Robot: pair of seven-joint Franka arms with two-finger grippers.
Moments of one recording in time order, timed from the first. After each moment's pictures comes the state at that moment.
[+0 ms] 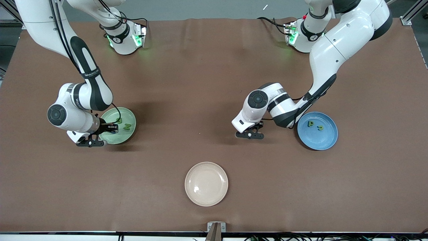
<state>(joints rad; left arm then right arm) 0.07 0.86 -0.76 -1.78 0.76 2.31 -0.97 0.13 0.44 -0.12 -2.08 0.14 2.36 -0.07</state>
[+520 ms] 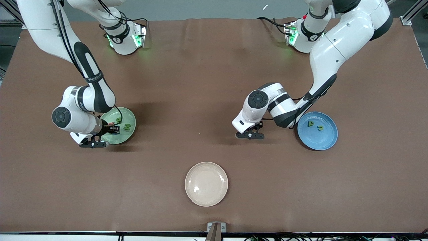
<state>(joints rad) 0.07 0.86 -0.76 -1.78 0.76 2.31 -0.98 0.13 0.47 -0.11 -2.07 0.14 2.39 -0.07</state>
